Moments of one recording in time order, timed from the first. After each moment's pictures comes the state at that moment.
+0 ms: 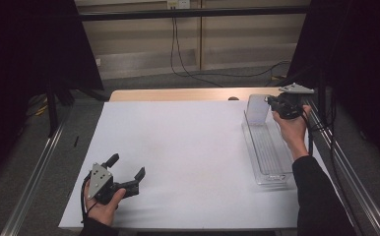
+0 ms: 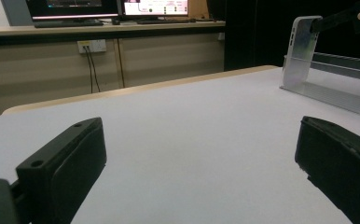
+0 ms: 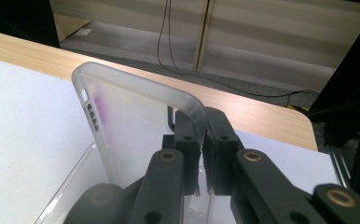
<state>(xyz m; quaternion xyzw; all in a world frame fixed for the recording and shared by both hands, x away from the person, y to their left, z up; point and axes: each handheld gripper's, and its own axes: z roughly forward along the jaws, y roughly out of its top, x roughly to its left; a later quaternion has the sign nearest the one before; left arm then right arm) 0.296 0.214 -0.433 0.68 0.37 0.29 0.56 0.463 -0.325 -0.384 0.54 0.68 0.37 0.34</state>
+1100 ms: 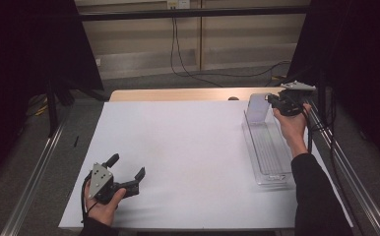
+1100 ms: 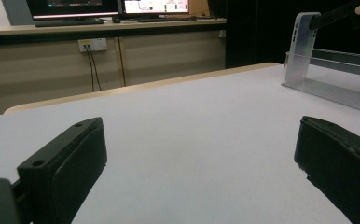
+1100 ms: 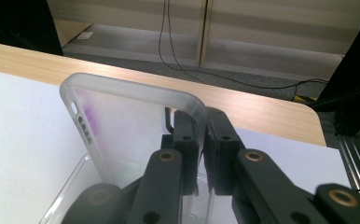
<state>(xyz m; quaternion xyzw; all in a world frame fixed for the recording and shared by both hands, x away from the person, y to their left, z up) 0.296 0.214 -0.434 0.68 0.37 0.30 0.56 0.473 -0.331 -0.385 0.56 0.67 0.38 0.32</state>
